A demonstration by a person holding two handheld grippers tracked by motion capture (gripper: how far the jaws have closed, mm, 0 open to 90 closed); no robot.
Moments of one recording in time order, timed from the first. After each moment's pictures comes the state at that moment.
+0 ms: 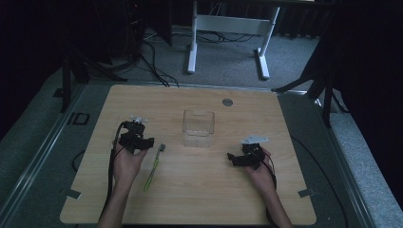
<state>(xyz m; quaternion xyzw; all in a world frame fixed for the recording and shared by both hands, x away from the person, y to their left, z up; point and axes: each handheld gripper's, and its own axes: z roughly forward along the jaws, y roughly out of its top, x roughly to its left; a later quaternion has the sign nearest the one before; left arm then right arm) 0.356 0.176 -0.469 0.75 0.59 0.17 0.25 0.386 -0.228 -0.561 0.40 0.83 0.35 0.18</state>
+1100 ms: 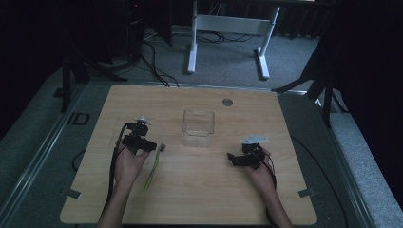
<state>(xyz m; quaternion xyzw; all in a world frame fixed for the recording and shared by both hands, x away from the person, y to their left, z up) 0.362 0.169 -0.475 0.76 0.60 0.12 0.20 0.386 -0.228 -0.561 0.40 0.83 0.35 0.18</state>
